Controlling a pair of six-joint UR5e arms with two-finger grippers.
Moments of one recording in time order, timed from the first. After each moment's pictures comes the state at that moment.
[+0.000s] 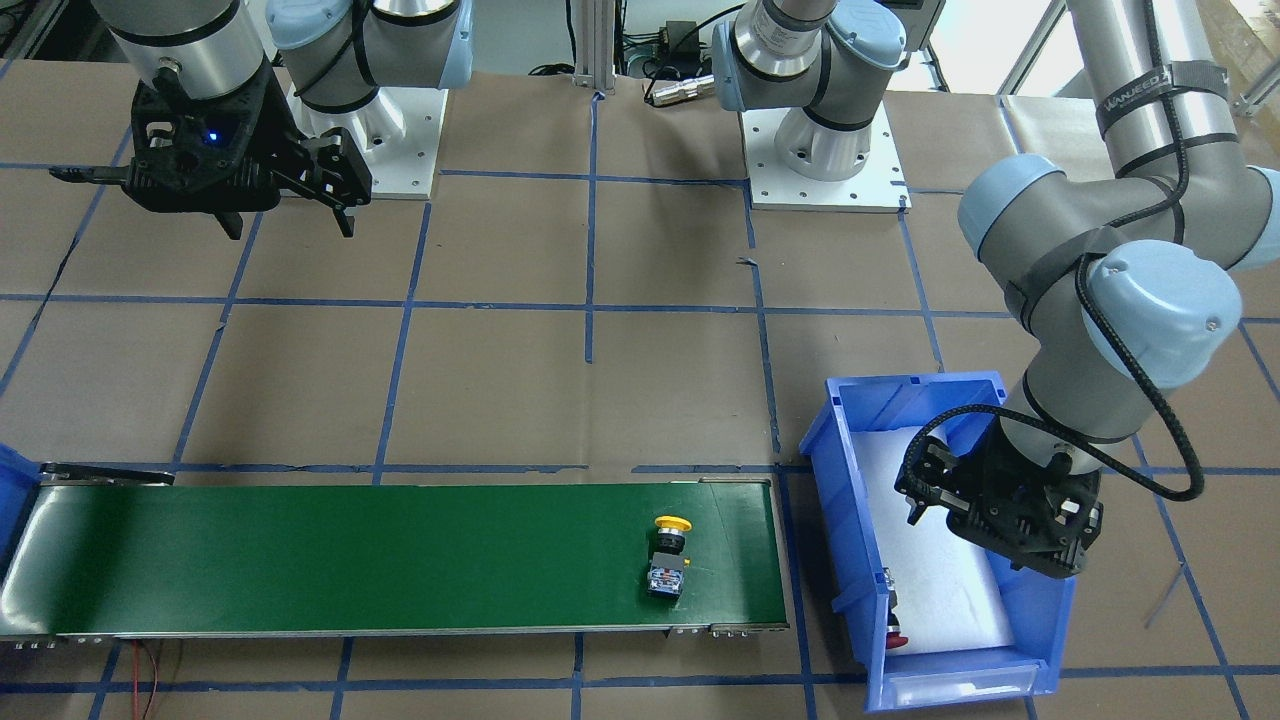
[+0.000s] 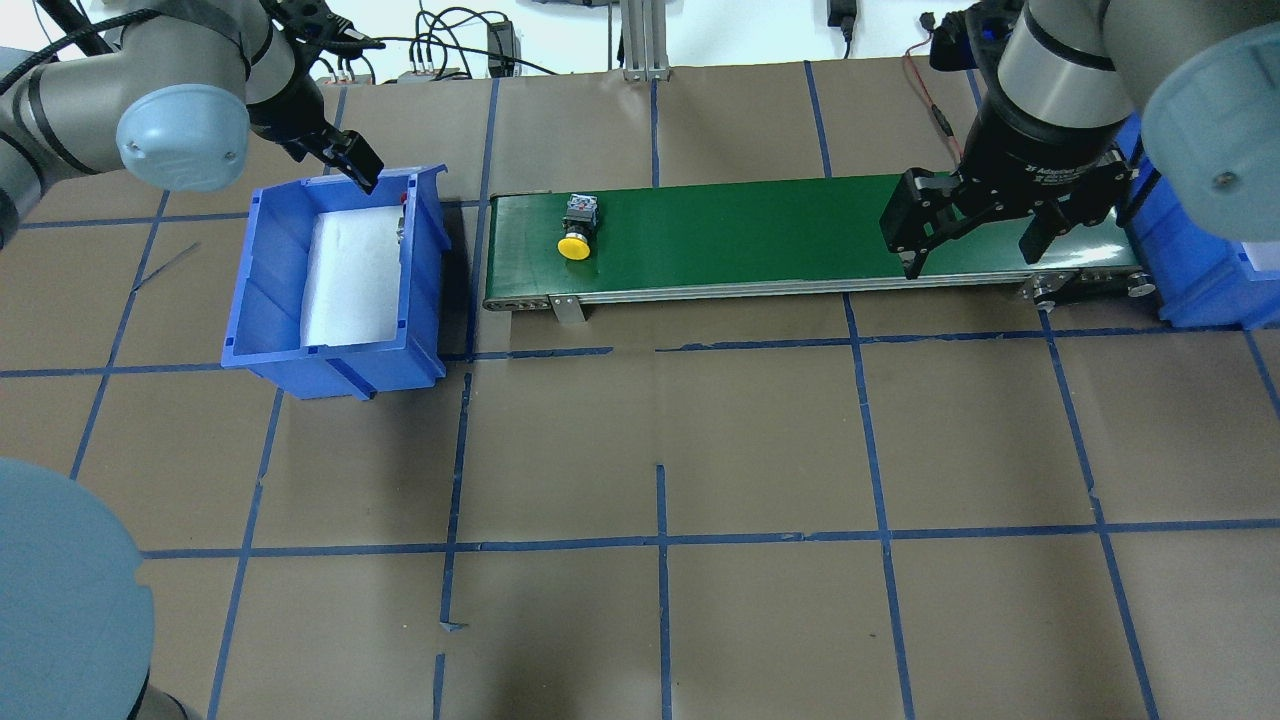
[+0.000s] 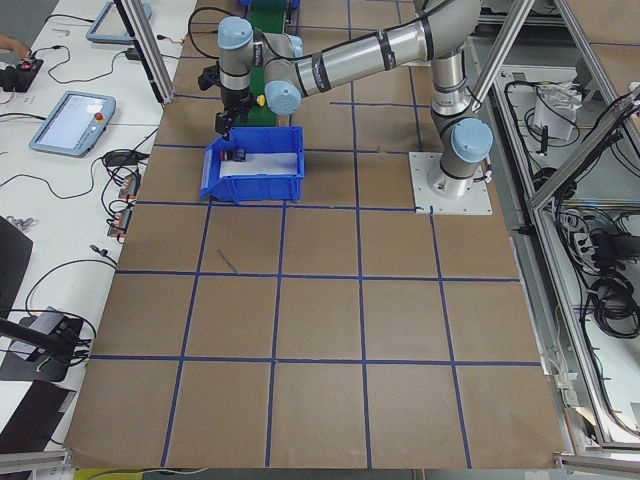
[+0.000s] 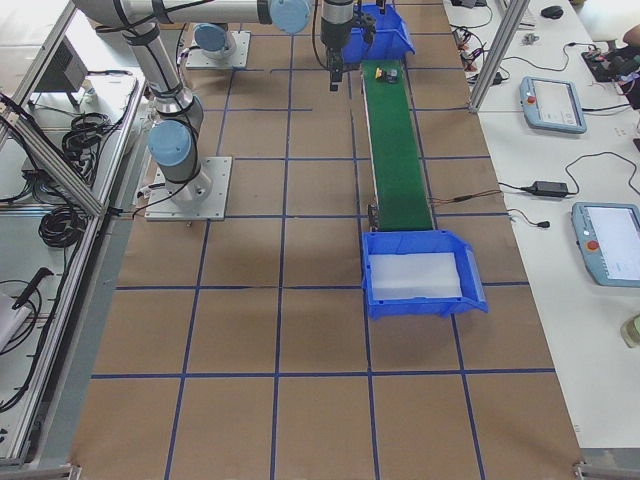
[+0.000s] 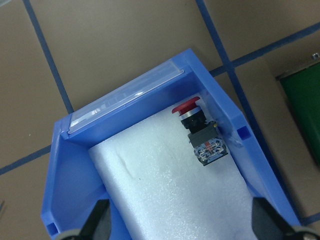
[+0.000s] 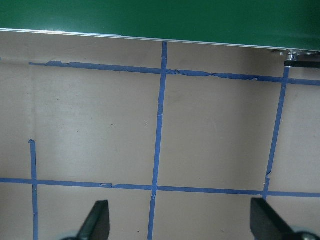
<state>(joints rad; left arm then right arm) -1.43 -1.97 -1.49 -1.08 1.59 0.68 1.57 -1.62 1.62 -1.54 -1.61 -0.08</state>
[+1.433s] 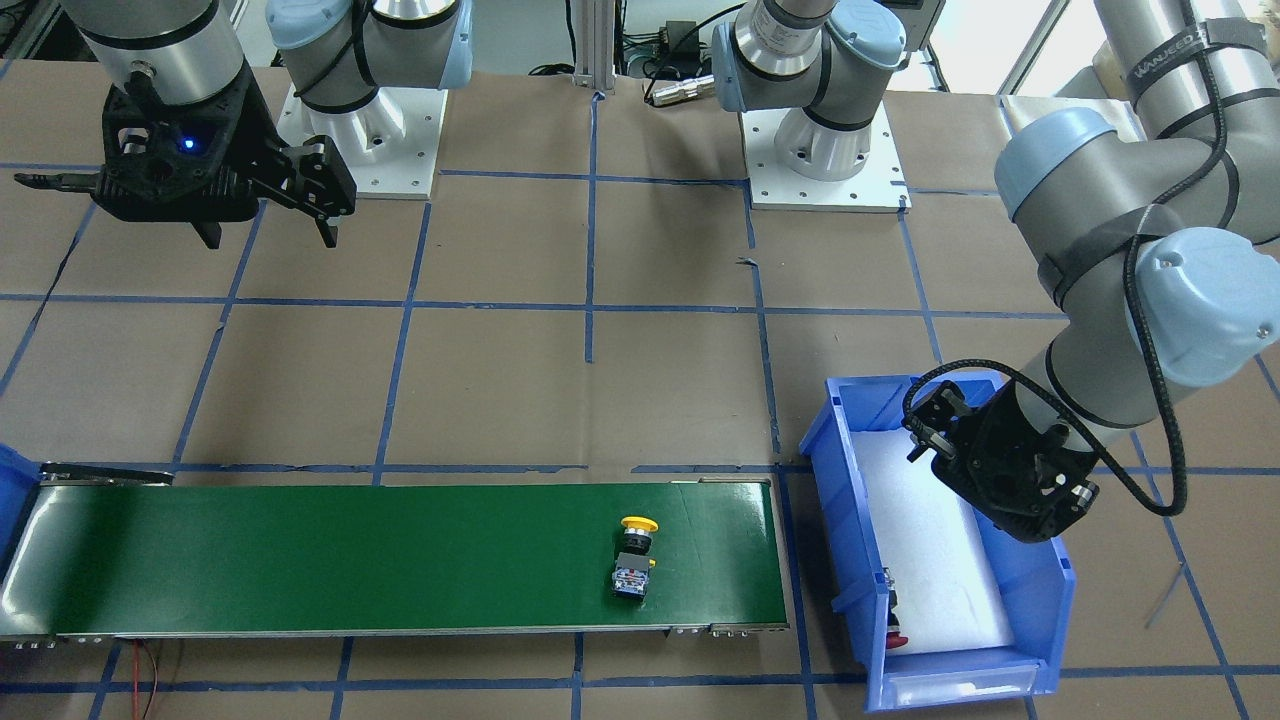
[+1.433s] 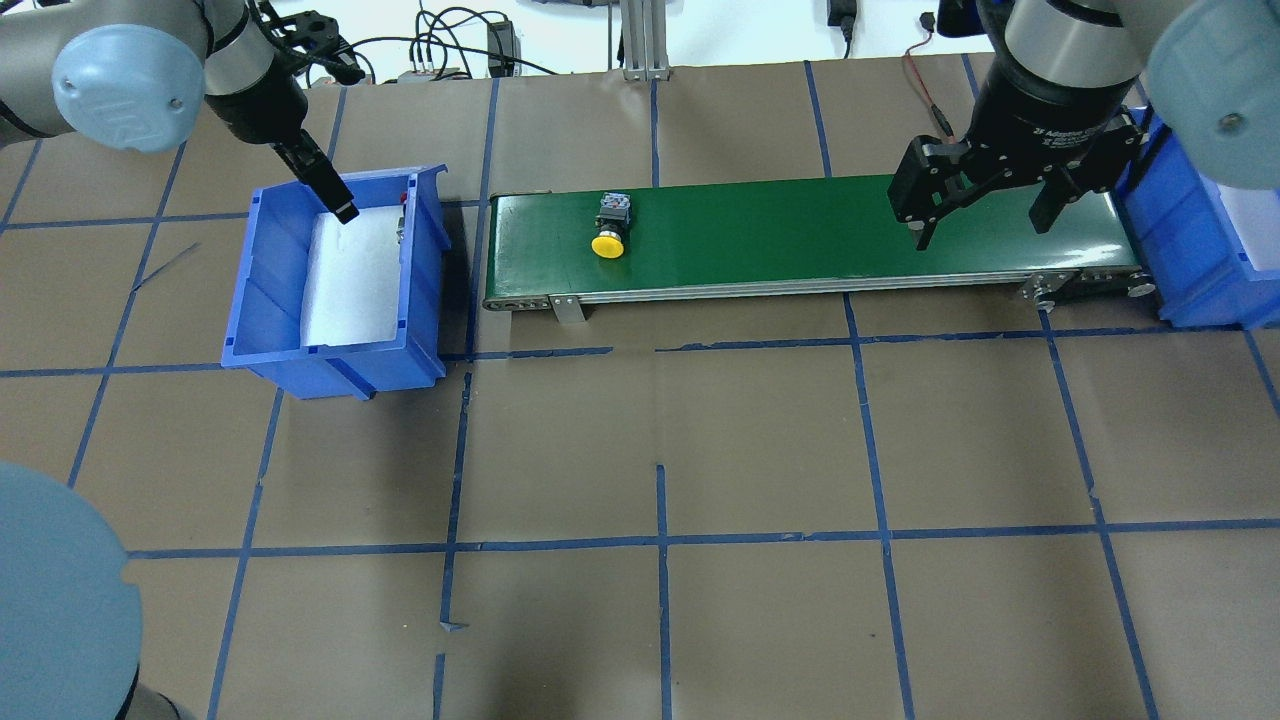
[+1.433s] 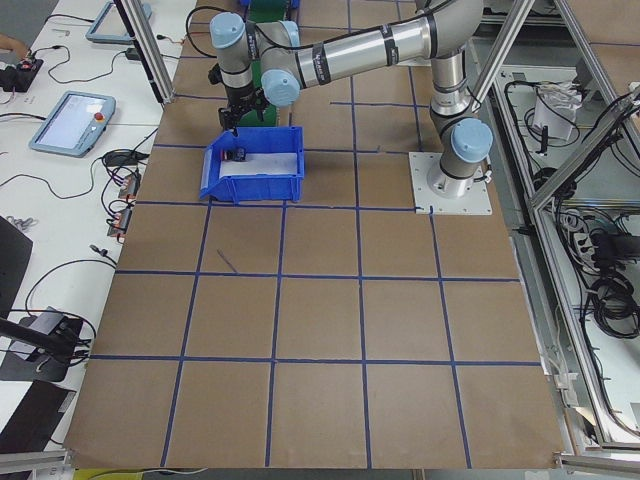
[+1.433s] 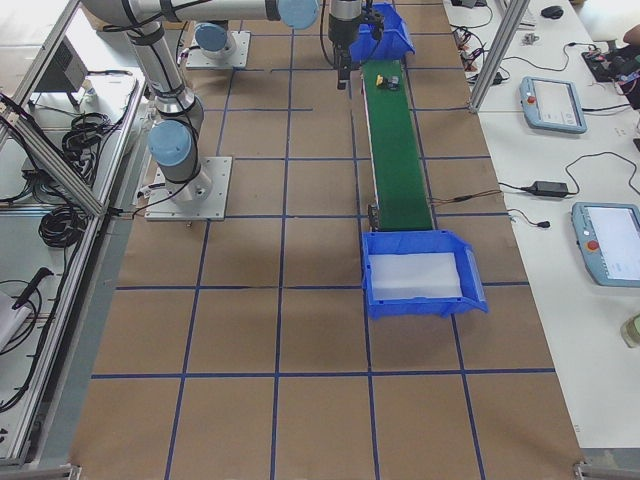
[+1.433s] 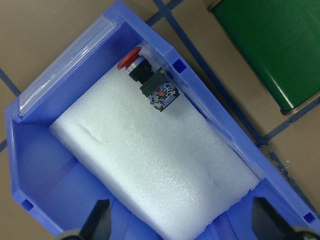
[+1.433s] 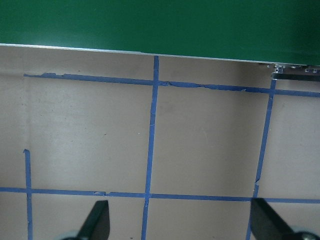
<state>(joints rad) -1.40 -1.97 -1.41 -1.34 1.53 1.12 1.57 -1.58 1.56 -1.53 -1.63 -0.08</state>
